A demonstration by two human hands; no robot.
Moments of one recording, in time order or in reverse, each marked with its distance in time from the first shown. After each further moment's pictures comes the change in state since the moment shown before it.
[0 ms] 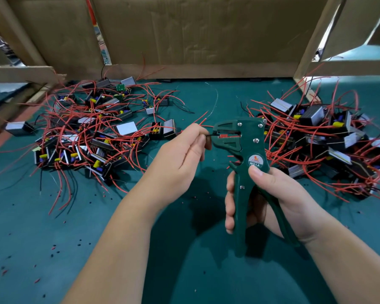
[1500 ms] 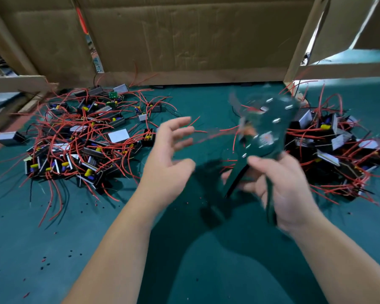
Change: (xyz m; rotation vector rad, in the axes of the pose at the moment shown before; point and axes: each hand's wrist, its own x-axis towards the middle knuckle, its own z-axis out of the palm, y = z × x) left_hand 0.003 0.005 0.011 -0.391 0.136 -0.220; right_hand 0.013 -0.005 -0.004 -0.030 0.493 -0.376
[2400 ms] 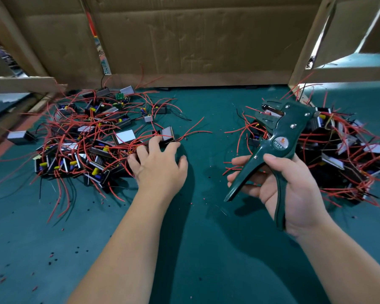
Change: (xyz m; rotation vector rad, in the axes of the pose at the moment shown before) left_hand 0.020 -0.043 -0.010 1.265 0.225 -0.217; right_hand -0.002 0.000 -0.008 0.075 -0.032 -0.003
